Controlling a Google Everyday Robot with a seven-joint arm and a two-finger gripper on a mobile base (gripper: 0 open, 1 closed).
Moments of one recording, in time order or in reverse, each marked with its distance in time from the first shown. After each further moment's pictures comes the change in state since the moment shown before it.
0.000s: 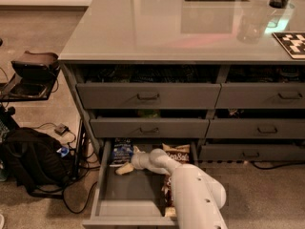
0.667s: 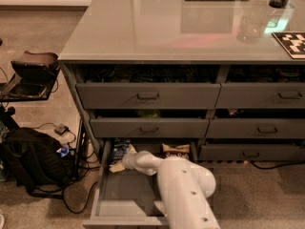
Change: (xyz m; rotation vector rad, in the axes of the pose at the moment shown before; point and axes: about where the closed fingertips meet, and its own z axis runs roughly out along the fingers) arm -0.012 -0.005 0.036 0.185 0.087 -0.051
